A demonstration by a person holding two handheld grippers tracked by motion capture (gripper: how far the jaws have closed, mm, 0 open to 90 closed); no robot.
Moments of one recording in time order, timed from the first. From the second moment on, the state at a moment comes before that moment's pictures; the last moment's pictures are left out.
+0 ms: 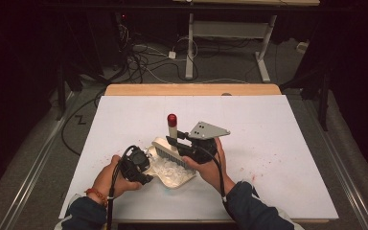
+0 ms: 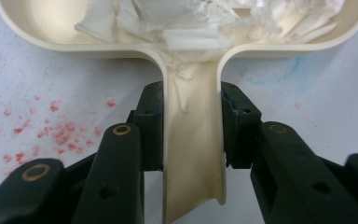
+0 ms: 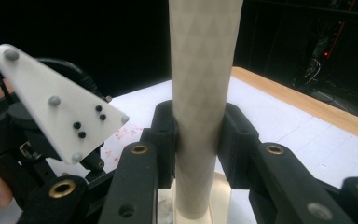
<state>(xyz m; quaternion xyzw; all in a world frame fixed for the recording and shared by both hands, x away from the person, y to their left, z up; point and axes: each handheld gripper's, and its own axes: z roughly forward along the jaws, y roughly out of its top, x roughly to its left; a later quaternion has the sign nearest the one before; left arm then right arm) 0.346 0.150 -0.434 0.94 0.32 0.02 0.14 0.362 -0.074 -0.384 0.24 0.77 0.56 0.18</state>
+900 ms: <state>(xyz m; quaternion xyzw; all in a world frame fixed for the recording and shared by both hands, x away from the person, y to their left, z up) 0.340 0.151 -0.444 0.94 0.32 0.02 0.15 0.379 -0.147 -0.372 0.29 0.75 0.54 0.24</state>
